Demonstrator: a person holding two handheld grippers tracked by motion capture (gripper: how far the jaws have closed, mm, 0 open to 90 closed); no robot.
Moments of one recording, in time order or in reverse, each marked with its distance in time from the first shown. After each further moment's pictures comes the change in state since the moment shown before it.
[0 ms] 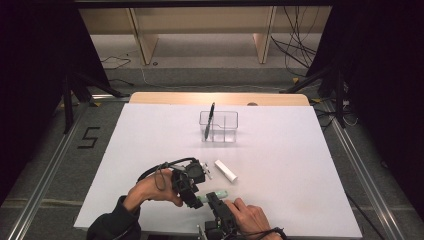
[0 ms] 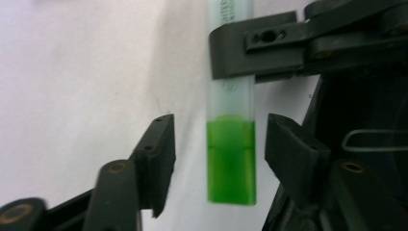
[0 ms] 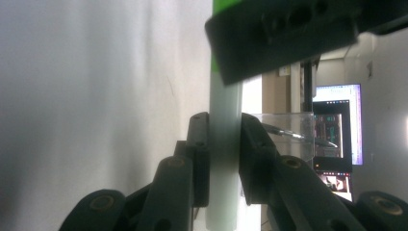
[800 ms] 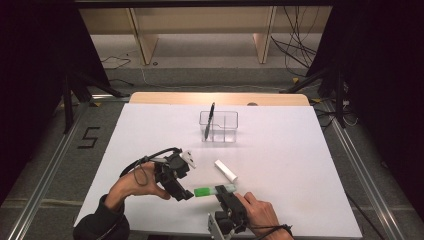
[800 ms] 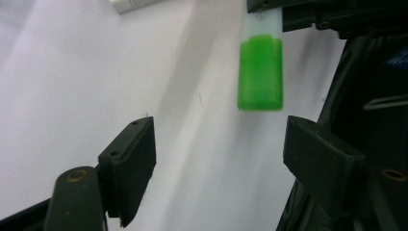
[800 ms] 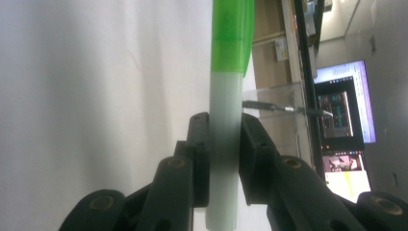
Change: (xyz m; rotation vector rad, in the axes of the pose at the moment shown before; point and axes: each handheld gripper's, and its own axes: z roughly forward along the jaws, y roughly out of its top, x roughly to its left) left arm 0.011 -0.028 -0.039 -0.166 0.064 -0.036; right arm -0.021 -0.024 -0.002 0.014 -0.009 0.130
